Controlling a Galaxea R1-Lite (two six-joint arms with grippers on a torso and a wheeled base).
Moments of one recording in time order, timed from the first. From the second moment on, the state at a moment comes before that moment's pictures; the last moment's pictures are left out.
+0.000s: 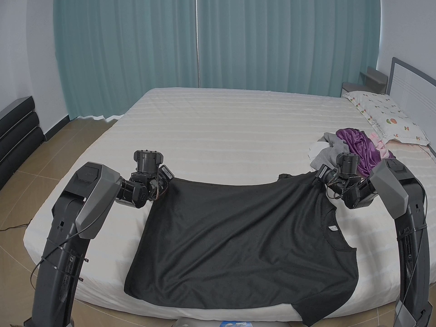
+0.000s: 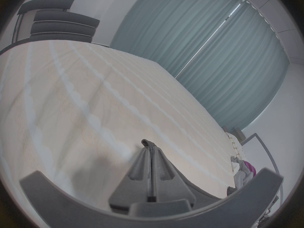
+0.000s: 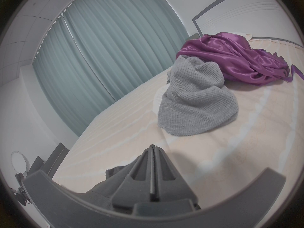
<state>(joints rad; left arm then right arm) -0.20 2.73 -1.87 -0.39 0.15 -0.80 0.01 2.68 -1.61 -0.73 0.00 0.57</state>
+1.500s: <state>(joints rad) -0.14 2.79 -2.00 -0.36 0.17 -0.80 0.05 2.89 -1.99 -0.64 -0.05 0.55</state>
